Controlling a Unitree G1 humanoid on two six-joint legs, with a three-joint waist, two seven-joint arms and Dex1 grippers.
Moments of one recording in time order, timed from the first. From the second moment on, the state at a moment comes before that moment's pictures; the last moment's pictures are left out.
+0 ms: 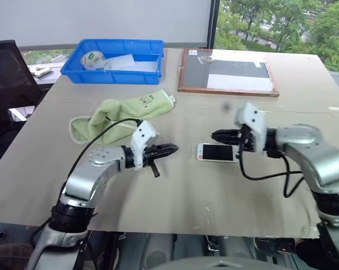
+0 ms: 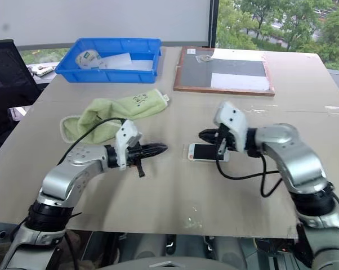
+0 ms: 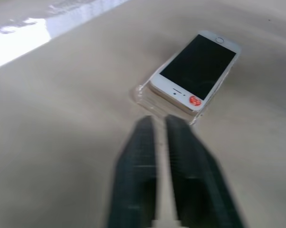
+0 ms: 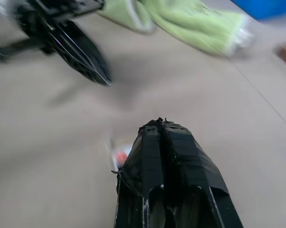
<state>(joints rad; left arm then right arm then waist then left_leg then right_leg) -0.29 0.62 -0.11 -0.21 -0.41 0.60 -0.89 -0.44 -0.64 0.10 -0.47 0.29 0.88 0.90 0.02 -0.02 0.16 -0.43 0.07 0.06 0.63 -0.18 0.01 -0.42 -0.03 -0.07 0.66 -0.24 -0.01</state>
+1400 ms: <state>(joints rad) -0.48 0.48 -0.24 0.05 -0.25 0.56 -0.99 -0.23 -0.81 0.07 -0.57 0.21 0.96 0.70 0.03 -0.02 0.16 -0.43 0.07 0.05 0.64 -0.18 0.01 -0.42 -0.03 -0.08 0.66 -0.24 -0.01</state>
